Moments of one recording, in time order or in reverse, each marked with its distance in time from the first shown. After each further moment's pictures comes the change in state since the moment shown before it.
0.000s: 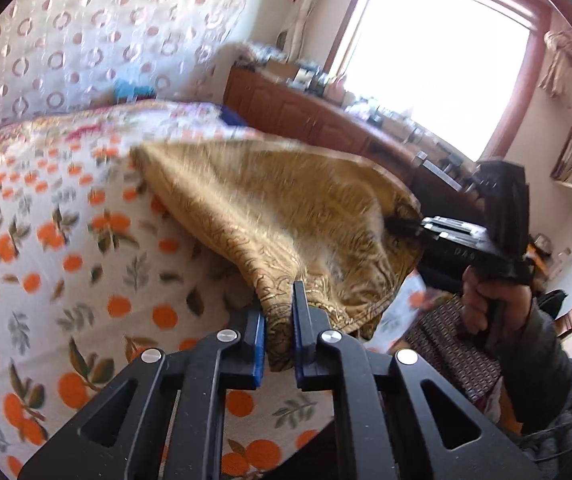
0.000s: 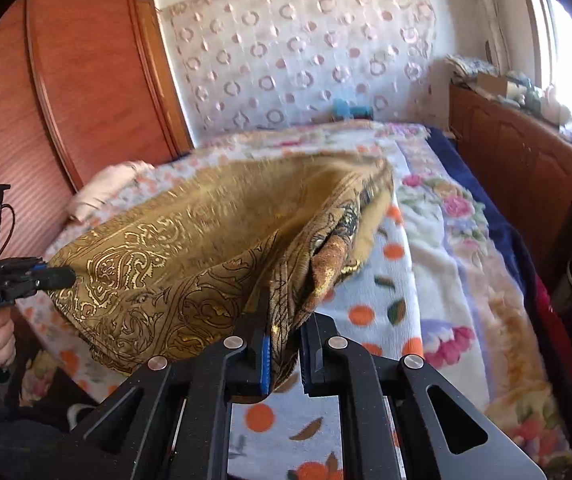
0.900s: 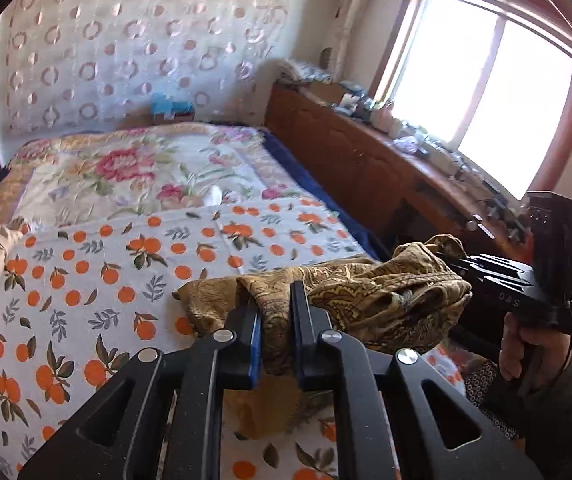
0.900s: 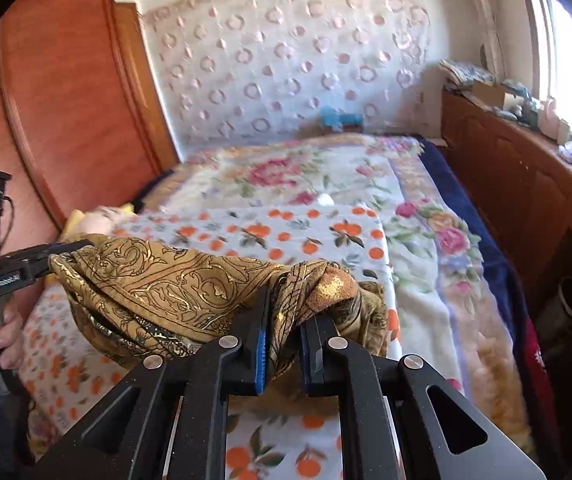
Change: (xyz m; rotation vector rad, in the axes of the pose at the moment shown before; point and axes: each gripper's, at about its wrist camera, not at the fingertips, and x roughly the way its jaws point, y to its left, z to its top) left arm 0.053 0.063 0.123 -0.076 -0.013 0.162; right arm 0.040 0.002 0.095 0.029 0.049 -0.075
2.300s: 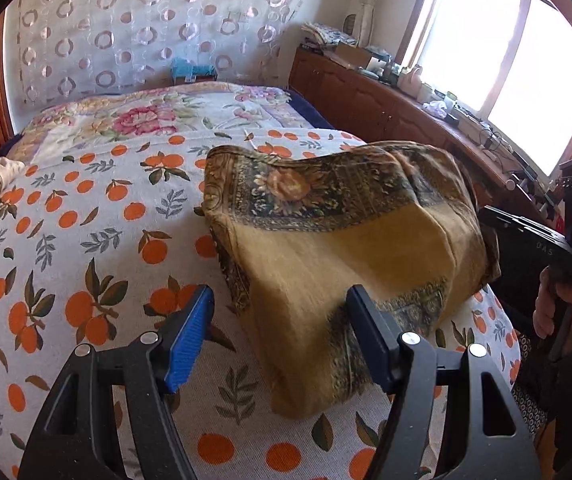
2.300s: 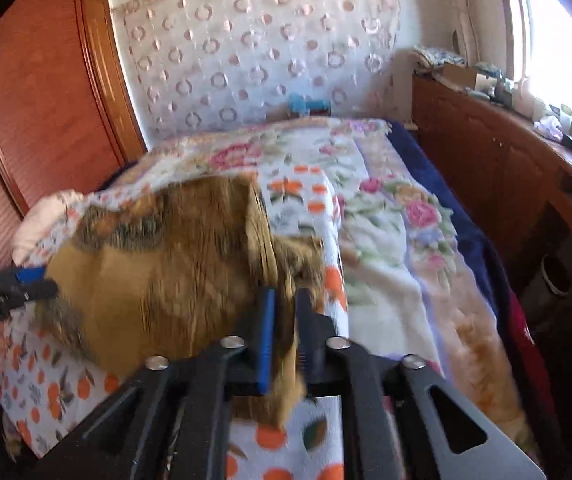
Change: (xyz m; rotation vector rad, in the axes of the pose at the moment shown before) left arm 0.042 0.021 -0.060 -0.018 0.104 0.073; right arm 0.021 -0.039 -0.023 0.040 0.003 -0.083
